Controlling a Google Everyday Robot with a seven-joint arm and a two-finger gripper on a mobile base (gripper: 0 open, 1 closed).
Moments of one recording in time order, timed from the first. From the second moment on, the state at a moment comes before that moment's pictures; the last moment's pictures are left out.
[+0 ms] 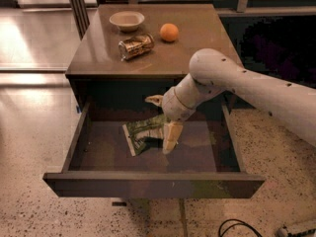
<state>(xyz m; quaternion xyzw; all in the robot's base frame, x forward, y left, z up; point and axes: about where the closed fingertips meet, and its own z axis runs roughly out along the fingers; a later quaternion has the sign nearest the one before) 0.571 0.002 0.709 -0.78 0.54 0.17 0.26</state>
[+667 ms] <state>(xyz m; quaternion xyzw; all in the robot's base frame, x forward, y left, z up) 0.591 0.012 0.661 -0.79 0.54 0.16 0.24</state>
